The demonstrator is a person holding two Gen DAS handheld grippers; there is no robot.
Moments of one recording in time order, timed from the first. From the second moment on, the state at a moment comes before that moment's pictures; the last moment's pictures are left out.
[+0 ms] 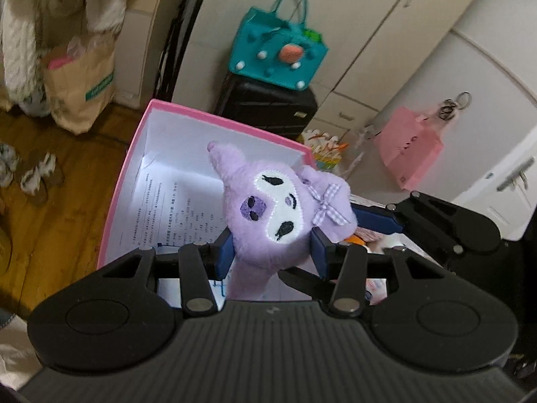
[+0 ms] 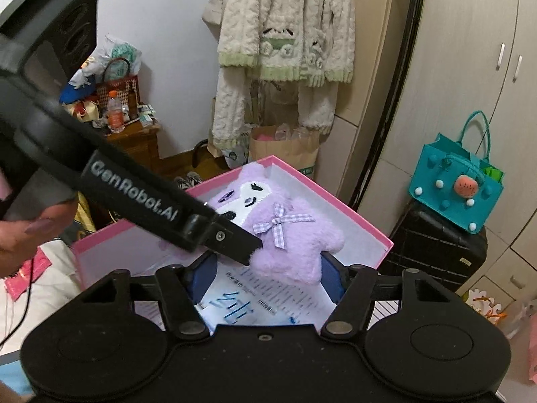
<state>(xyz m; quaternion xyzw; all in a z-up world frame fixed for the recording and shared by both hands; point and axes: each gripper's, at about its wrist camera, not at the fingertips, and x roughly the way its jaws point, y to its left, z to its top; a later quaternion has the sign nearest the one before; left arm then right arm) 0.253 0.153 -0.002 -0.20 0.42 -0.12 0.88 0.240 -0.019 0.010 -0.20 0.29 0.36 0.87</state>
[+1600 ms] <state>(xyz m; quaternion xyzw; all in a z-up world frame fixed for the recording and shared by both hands) 0.263 0.152 -0.004 -0.11 0.43 -0.11 0.89 0.280 -0.044 -0.007 -0.16 0.36 0.35 0.85</state>
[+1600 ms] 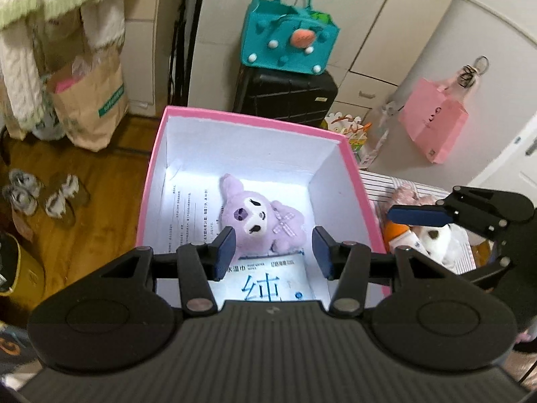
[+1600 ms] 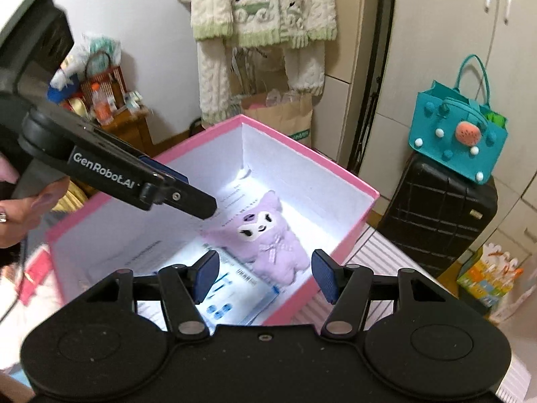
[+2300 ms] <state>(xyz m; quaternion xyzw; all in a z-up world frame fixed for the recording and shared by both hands) 0.137 0.078 0.071 -0.03 0.40 -0.22 0.89 0.166 -0.149 0.060 -0.09 0.33 0.37 0.86</state>
